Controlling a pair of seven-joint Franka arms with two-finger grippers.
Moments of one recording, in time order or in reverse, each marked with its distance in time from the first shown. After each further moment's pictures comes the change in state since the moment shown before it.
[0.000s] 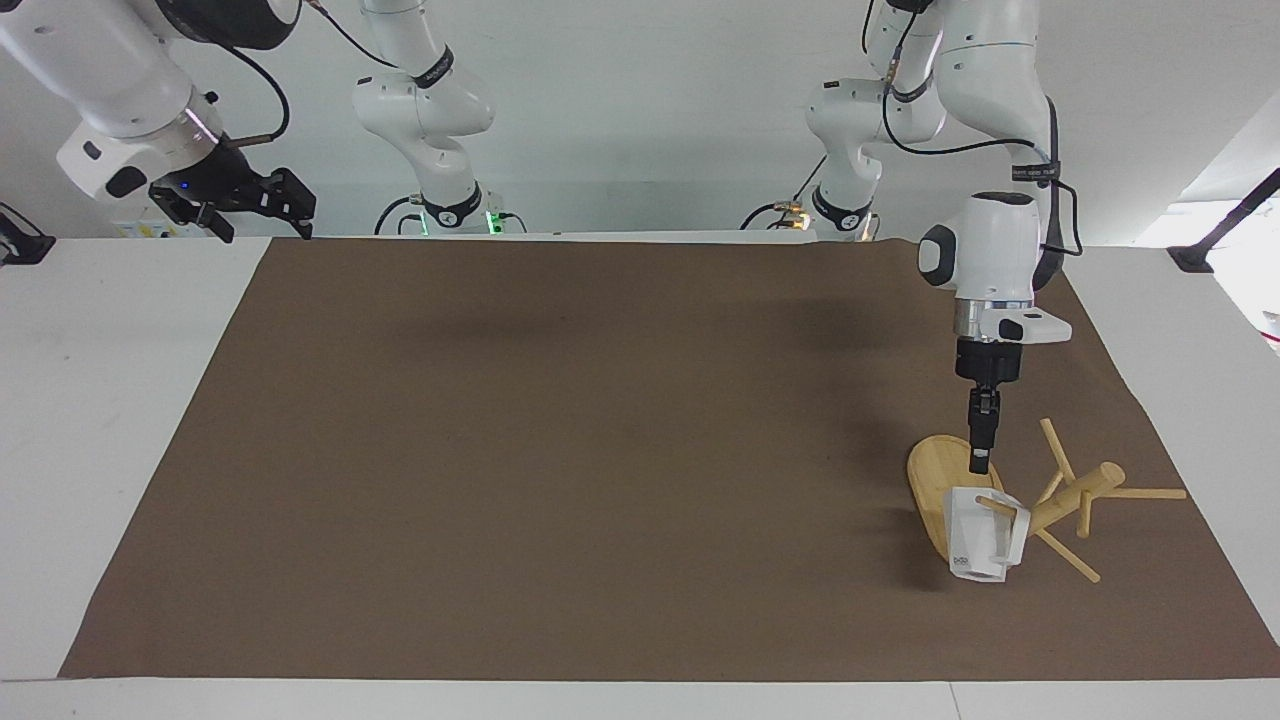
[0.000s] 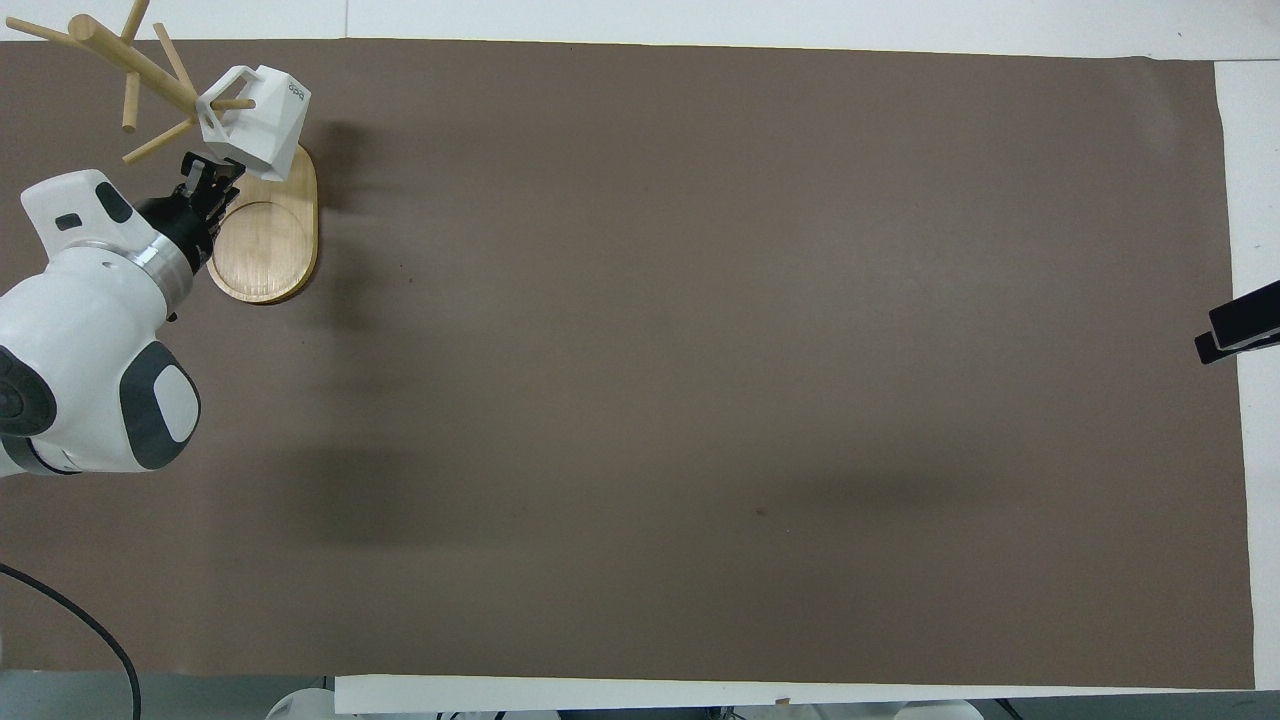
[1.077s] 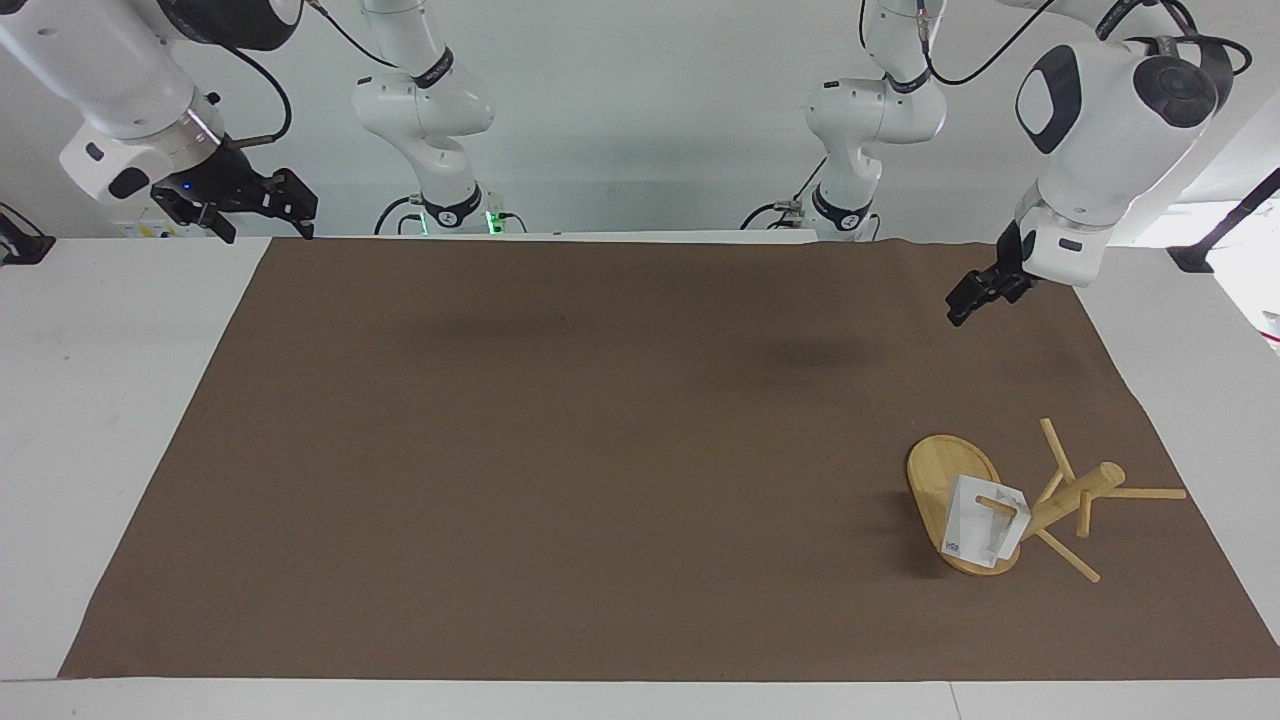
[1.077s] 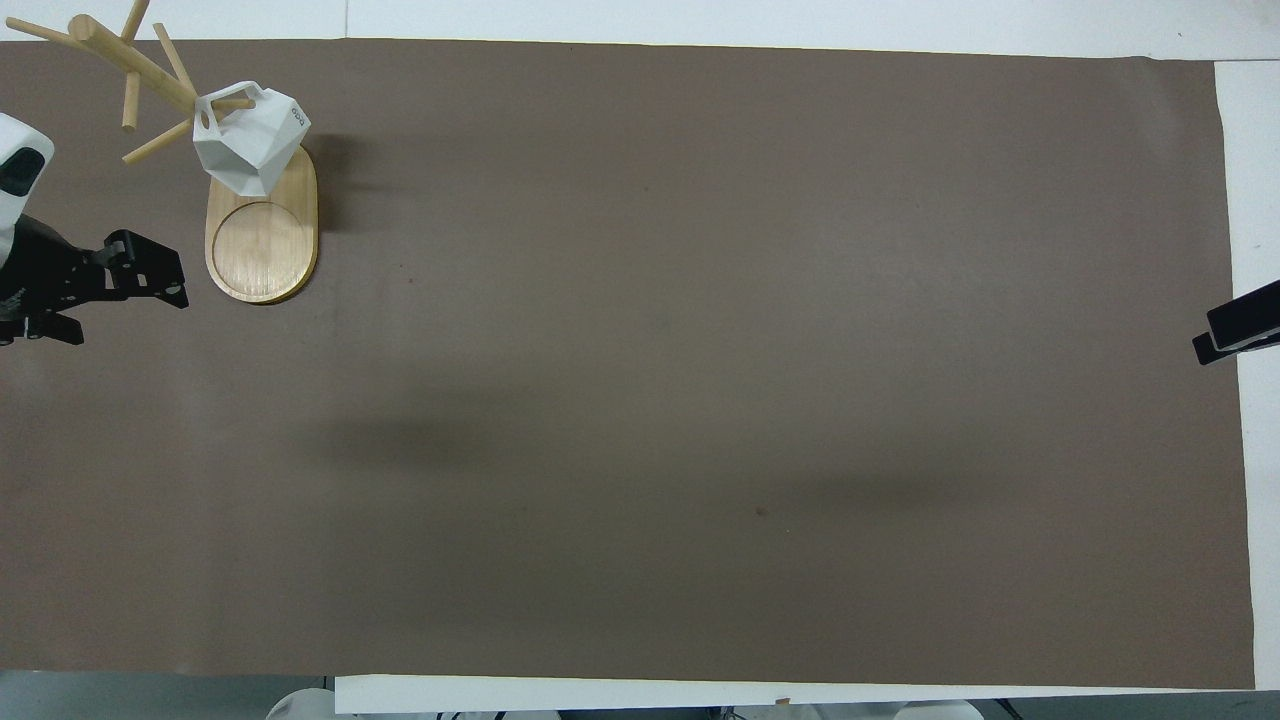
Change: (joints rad) left arm -0.001 -0.126 -0.006 0.600 0.001 -1.635 0.837; right arm -0.001 0.000 -0.002 -0.002 0.000 0.000 0.000
